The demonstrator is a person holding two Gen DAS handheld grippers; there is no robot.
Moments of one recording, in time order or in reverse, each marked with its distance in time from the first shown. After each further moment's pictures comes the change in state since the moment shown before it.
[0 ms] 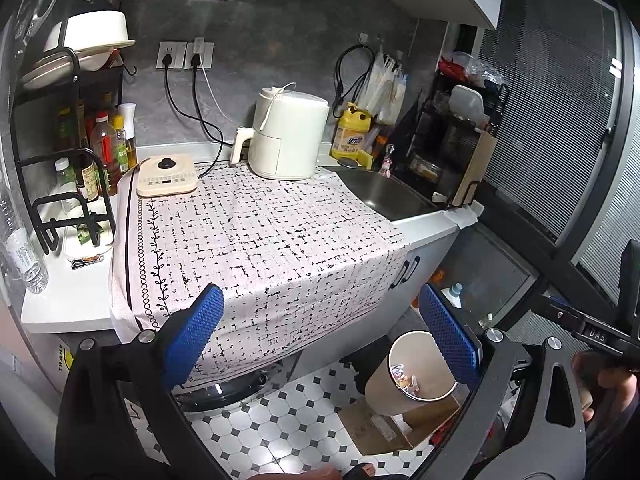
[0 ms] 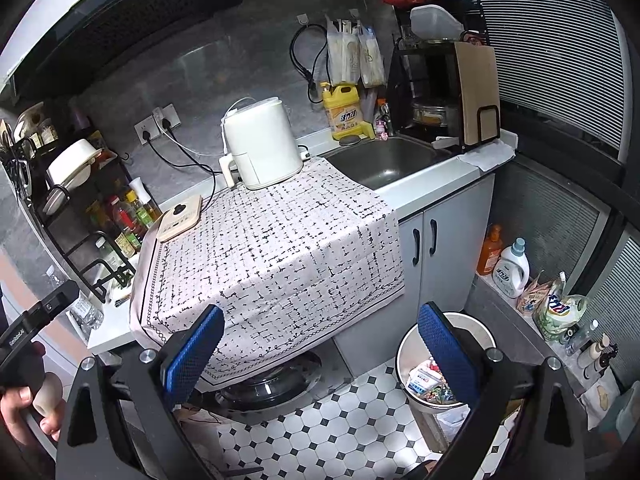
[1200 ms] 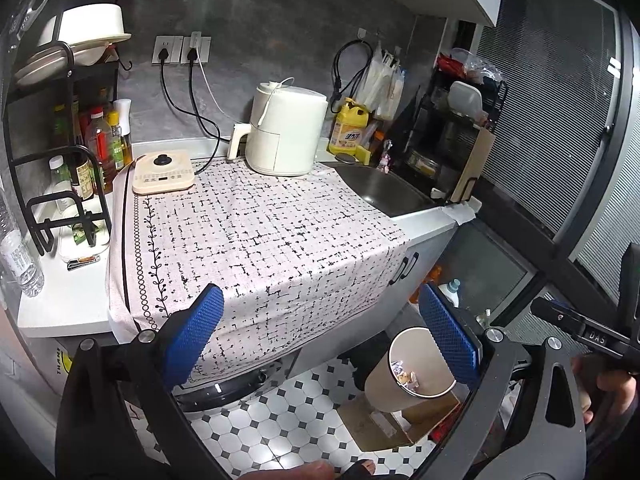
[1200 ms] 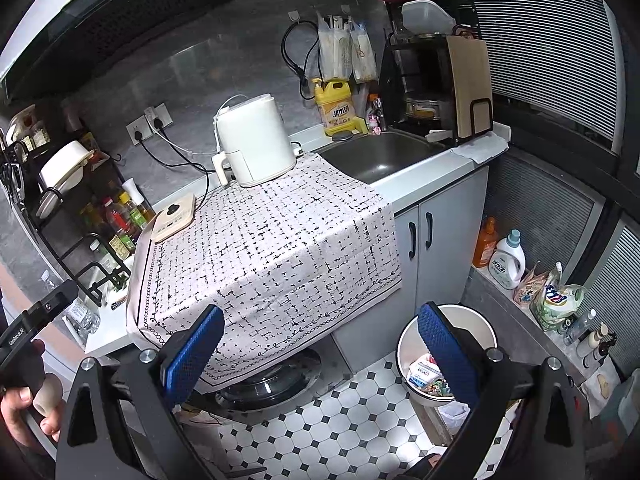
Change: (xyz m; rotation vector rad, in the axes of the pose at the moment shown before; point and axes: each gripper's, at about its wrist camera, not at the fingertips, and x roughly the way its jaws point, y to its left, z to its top) left arm 0.008 0.006 0.000 0.003 0.019 -0.016; right arm 0.003 0.001 -0.007 0.022 0.011 -0.027
